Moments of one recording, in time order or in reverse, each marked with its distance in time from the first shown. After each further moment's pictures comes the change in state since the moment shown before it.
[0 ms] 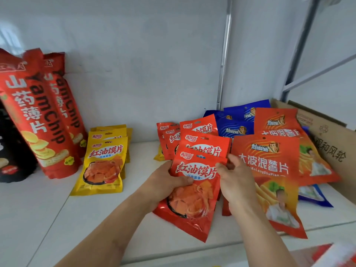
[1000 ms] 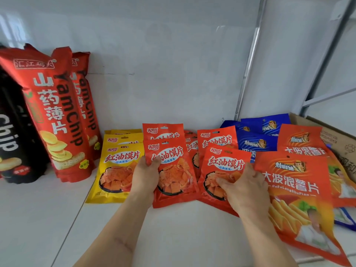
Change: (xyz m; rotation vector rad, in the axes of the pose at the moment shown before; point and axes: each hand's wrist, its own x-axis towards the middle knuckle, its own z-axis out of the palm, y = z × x) left_hand 0.032 -0.010 -0.075 -0.357 0.569 0.155; right_hand 0.017 0.007 0.043 -0.802 0.149 -0.035
